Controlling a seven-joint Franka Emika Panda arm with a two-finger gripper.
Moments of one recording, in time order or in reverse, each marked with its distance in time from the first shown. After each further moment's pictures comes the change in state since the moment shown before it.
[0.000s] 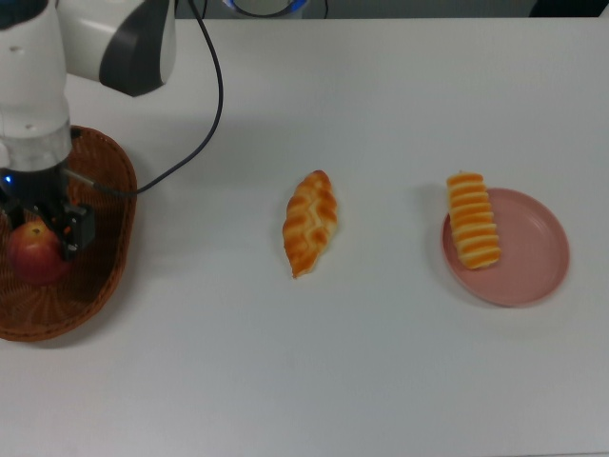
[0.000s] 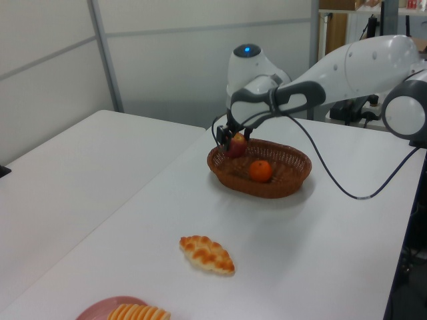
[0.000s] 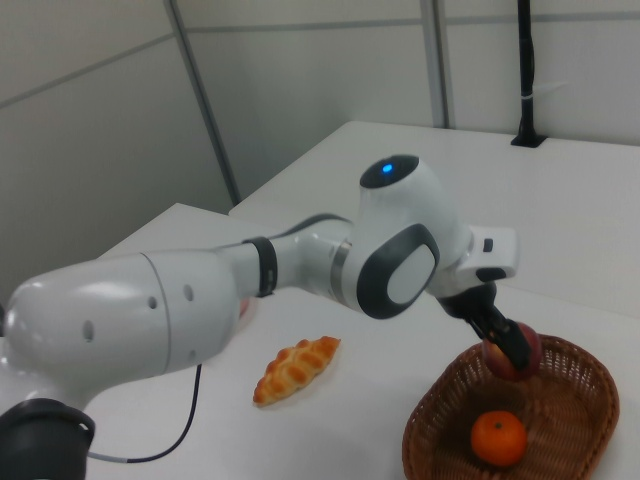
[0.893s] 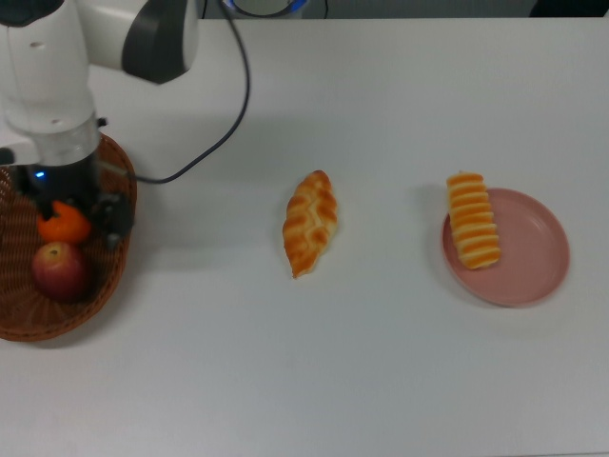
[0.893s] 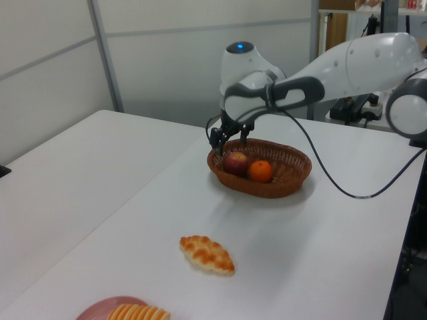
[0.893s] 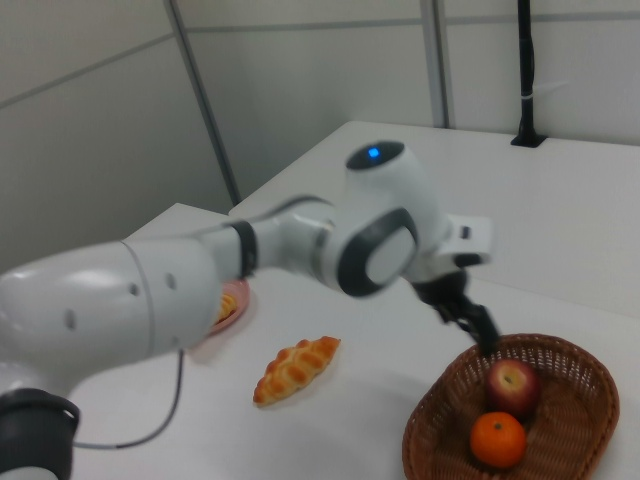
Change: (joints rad) arm 0.027 -0.052 0.044 0.001 0.081 -0.153 -0.033
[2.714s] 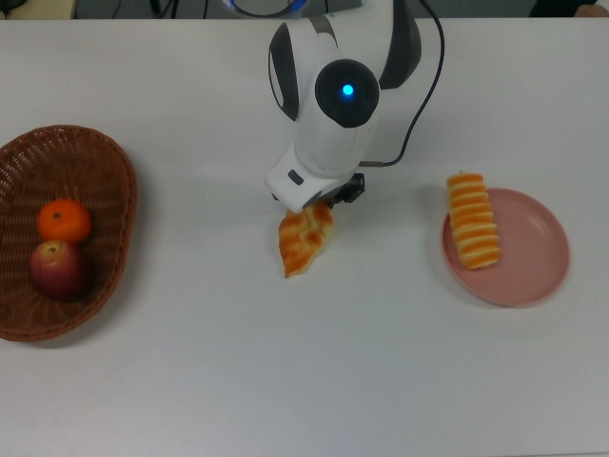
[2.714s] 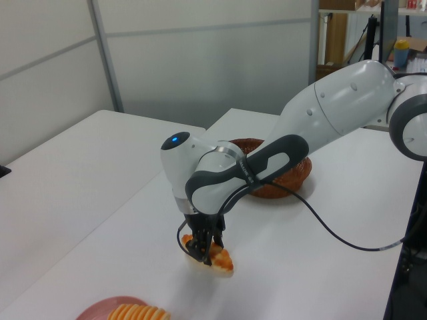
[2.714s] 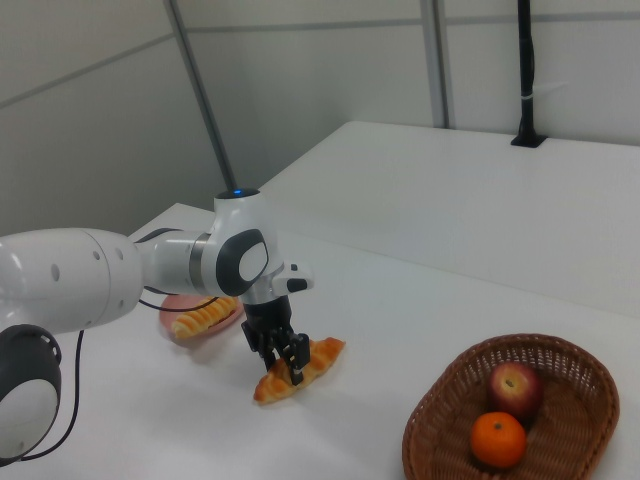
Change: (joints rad) arm 0.293 0.000 0.132 -0.251 -0.022 -0.125 0.056
